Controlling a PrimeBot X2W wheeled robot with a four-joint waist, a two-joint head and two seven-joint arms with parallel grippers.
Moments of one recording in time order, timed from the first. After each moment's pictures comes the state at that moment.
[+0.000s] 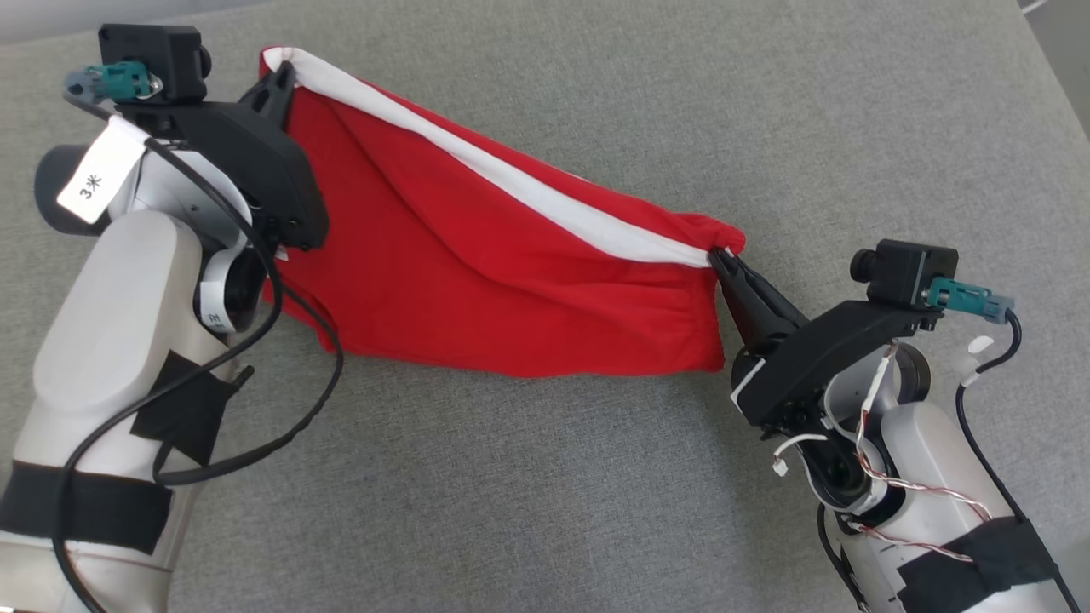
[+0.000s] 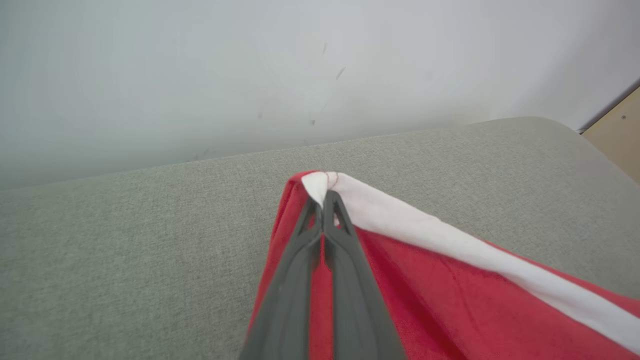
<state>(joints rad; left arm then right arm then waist) -0.98 0.18 -0.40 0.65 -0.41 0.02 0.21 -0.42 -0.06 0.19 0.16 0.71 -0.04 0.24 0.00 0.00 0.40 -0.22</state>
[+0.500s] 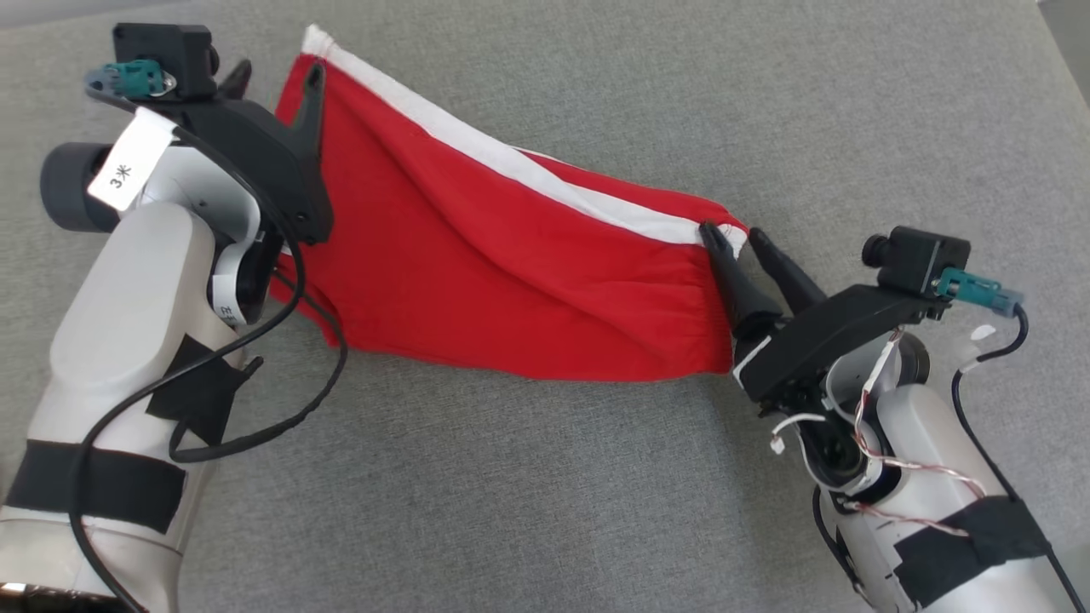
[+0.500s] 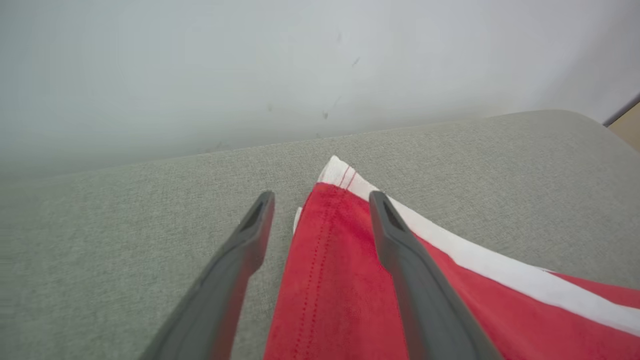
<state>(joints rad) -1.04 0.16 -0.42 0.79 -0.39 0.02 0.14 -0.48 -0.06 0.20 0.24 0.75 -0.04 0.14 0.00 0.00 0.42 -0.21</state>
